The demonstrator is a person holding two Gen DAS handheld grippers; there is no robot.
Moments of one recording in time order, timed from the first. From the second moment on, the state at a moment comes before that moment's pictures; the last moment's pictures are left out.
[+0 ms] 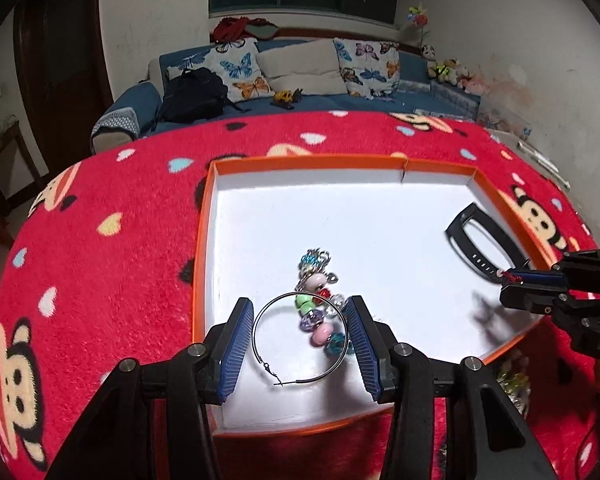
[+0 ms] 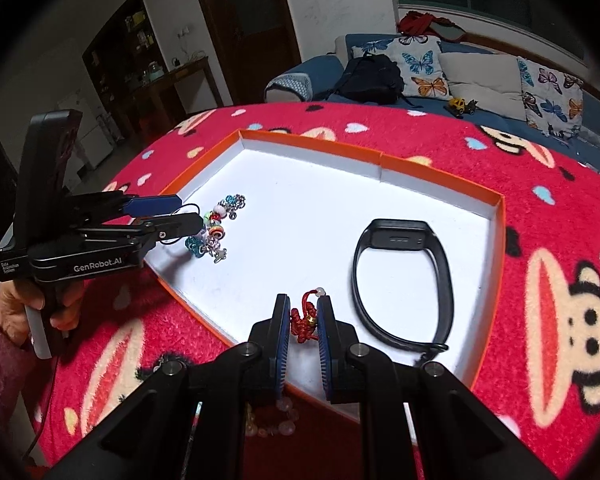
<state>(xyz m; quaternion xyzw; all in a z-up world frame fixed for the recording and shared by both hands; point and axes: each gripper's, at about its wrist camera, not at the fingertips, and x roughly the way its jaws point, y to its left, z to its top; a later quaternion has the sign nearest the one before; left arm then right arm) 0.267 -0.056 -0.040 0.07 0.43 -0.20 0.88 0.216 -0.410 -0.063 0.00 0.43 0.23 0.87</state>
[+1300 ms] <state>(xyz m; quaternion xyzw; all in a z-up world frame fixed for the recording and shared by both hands) 0.207 -0.055 -0.011 0.07 0.40 -0.19 0.89 0.185 -0.420 -0.047 -0.01 0.41 0.23 0.88</state>
